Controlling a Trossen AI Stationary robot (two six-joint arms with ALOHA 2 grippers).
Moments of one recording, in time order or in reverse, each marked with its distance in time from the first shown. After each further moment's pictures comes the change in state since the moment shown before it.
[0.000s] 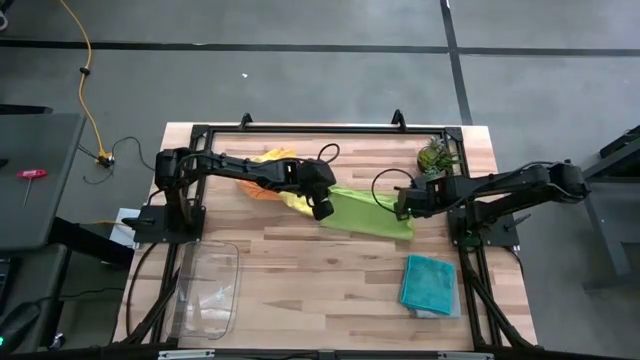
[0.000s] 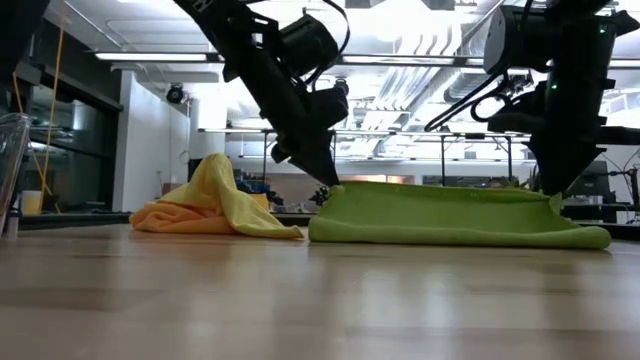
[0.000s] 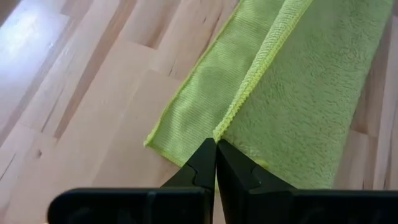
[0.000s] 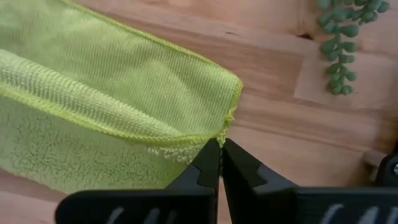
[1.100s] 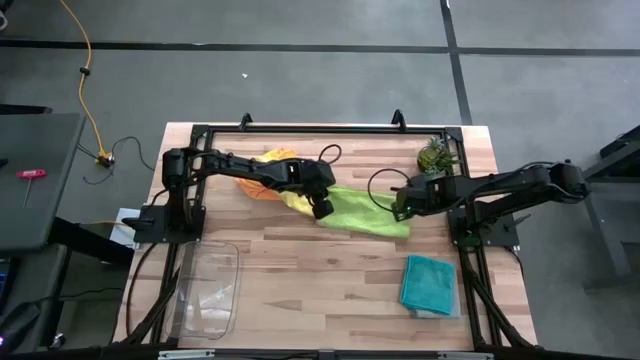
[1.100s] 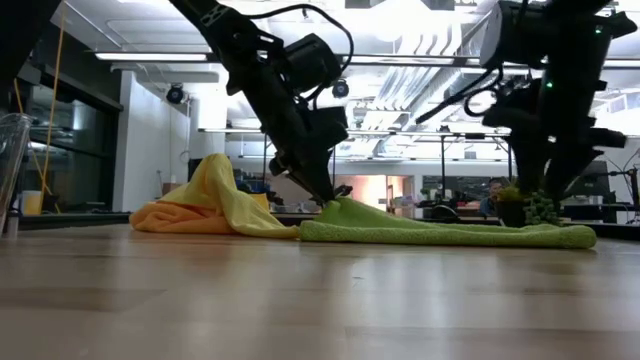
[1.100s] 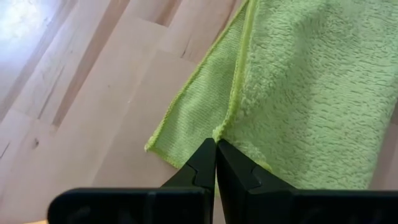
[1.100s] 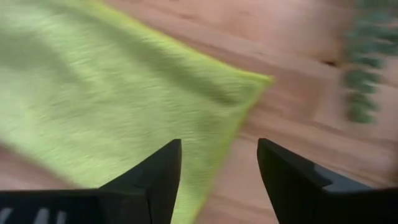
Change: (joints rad) left arm 0.020 0.052 0.000 0.006 0.000 0.002; right arm 0.001 -0.002 -0.001 0.085 0.015 -0.137
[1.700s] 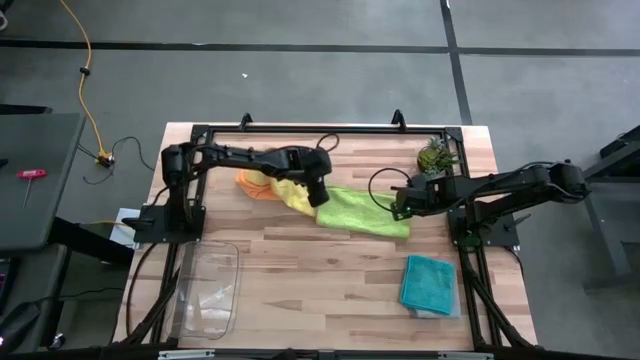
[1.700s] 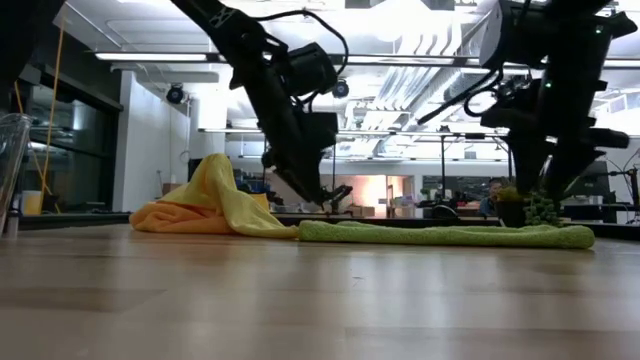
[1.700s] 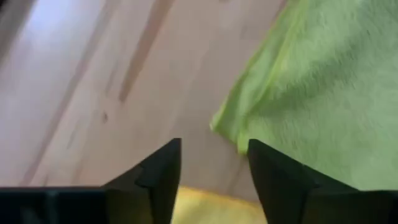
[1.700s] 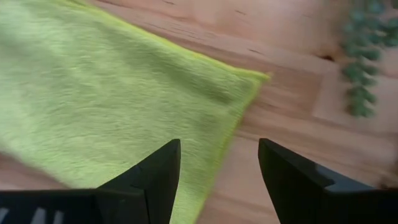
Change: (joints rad) left arm 0.083 -0.003 0.084 -0.209 -0.006 0.062; right arm -0.001 0.002 0.000 -0.027 0.010 0.076
